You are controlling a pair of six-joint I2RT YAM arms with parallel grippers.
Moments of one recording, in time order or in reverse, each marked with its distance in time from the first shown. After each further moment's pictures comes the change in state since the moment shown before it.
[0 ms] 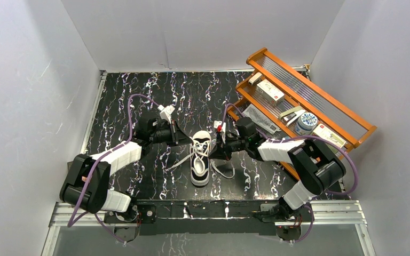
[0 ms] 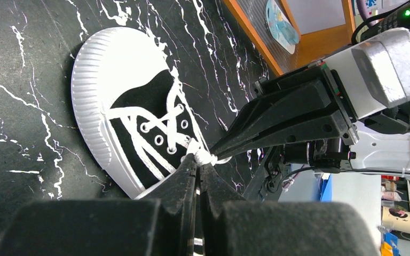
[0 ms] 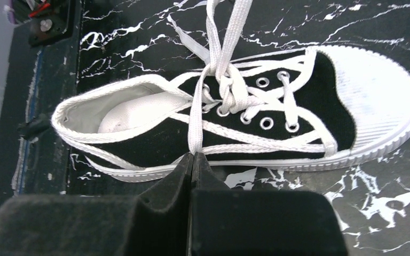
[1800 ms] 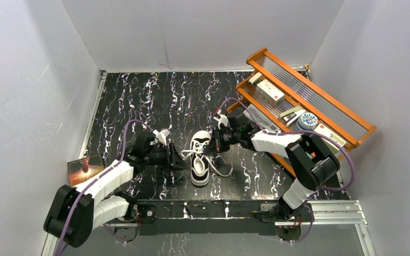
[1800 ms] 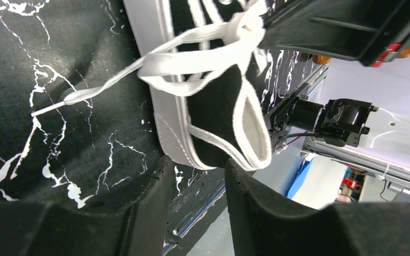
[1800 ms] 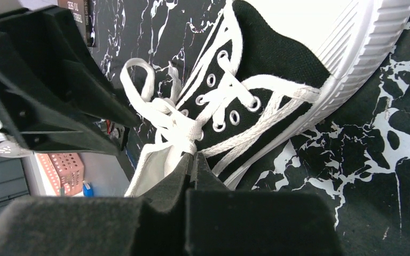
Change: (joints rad) left arm -0.070 -0.286 -0.205 -0.356 -0.076 -0.132; right arm 0.035 0.057 0.192 -0.285 0.235 0.801
